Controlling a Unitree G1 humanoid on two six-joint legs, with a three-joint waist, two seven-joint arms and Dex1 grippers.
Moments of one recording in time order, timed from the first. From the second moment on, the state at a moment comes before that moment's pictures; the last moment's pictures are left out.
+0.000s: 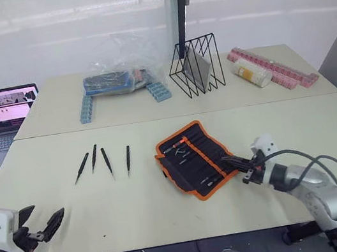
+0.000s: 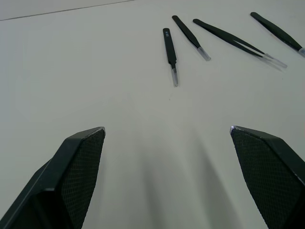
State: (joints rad) left arm 0.34 0.59 0.71 -0.18 -0.42 0.33 -0.79; right arm -0.13 -0.48 -0.02 -0.10 0.39 0.39 0.74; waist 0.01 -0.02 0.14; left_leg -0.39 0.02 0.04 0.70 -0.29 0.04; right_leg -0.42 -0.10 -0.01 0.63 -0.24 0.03
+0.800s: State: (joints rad) left arm 0.44 0.60 0.72 -0.29 -0.51 0.44 -0.70; right arm -0.15 -0.48 0.02 -0.07 0.31 0.41 0.71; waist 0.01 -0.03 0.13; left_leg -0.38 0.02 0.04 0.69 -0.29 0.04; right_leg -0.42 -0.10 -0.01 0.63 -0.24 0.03
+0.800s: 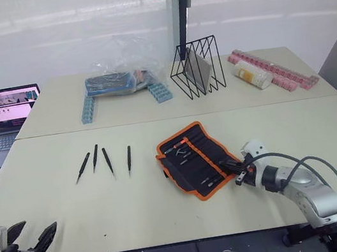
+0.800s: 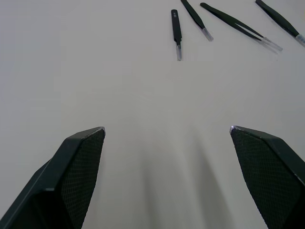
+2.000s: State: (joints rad) left arm -0.31 0.64 0.27 0.38 -0.26 0.33 -0.62; right arm -0.12 -0.47 0.06 -0.17 0.28 0.48 0.64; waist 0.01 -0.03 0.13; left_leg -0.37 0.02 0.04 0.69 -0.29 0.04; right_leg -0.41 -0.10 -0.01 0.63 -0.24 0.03
